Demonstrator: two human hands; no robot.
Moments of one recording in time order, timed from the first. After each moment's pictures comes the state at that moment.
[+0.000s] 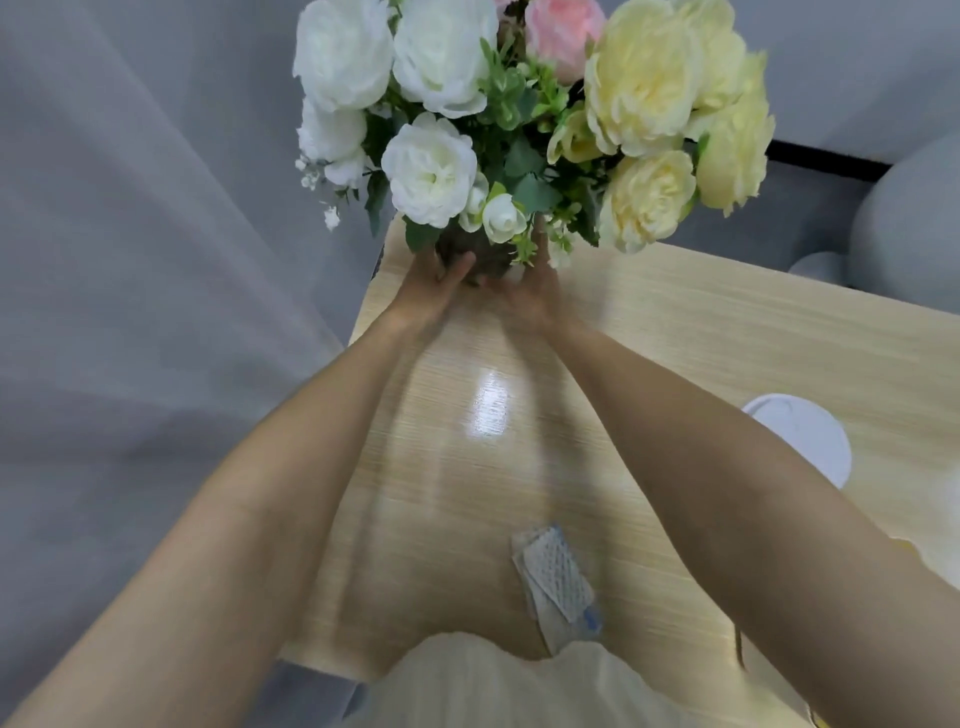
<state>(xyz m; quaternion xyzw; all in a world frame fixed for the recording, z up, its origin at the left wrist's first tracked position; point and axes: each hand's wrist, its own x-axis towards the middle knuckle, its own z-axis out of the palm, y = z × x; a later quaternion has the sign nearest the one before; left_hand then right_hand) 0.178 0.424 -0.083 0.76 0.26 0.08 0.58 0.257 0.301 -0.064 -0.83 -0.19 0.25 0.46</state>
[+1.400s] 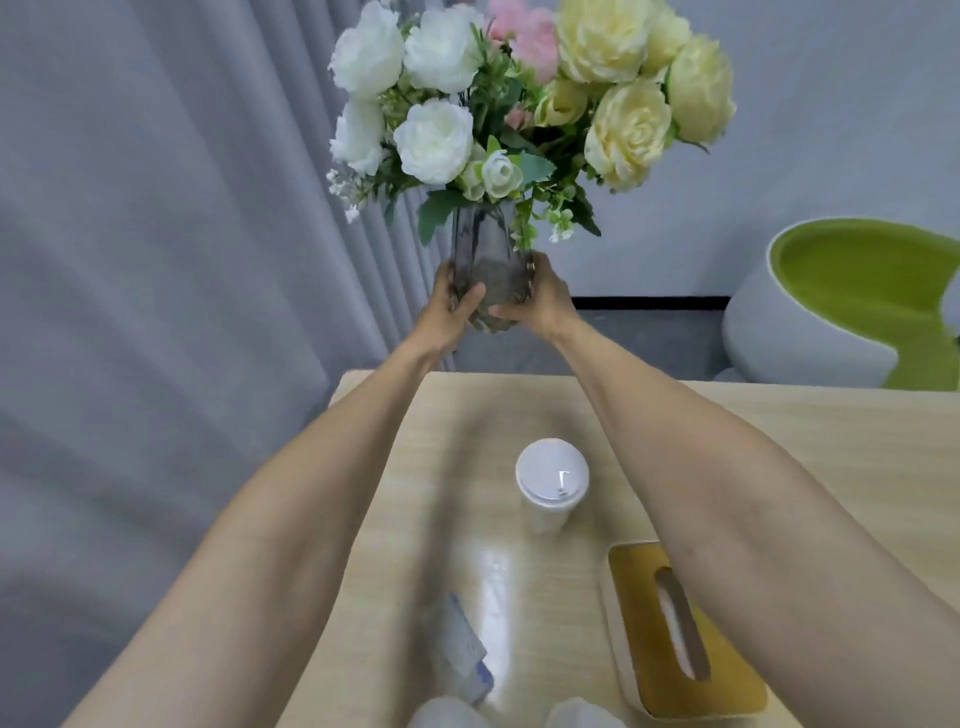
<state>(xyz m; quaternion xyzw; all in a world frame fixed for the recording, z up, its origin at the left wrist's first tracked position) 0.272 0.258 0.127 0.78 0.16 0.13 0.59 0.343 0.123 0.151 -0.82 -0.24 0.12 0.51</state>
